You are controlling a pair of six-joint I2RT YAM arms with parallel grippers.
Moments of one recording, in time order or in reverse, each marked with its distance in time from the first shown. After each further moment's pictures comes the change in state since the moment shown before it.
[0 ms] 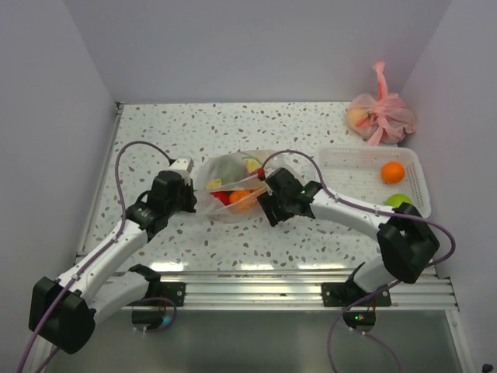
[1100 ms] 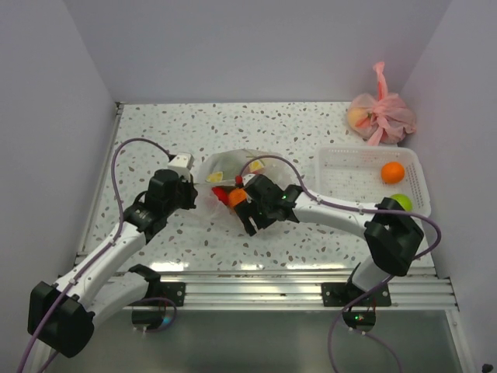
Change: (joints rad) left arm 0.000 -0.032 -0.003 0.082 0.010 0.071; right arm 0.147 0.084 0.105 0.004 -0.077 0.089
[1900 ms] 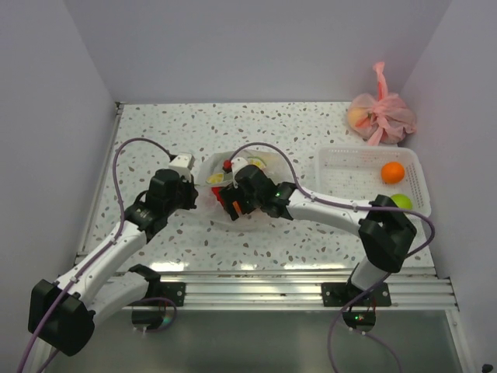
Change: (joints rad) left arm 0.000 0.013 0.000 0.001 0.008 0.002; right arm 0.022 0.014 0.071 0.225 0.078 -0.042
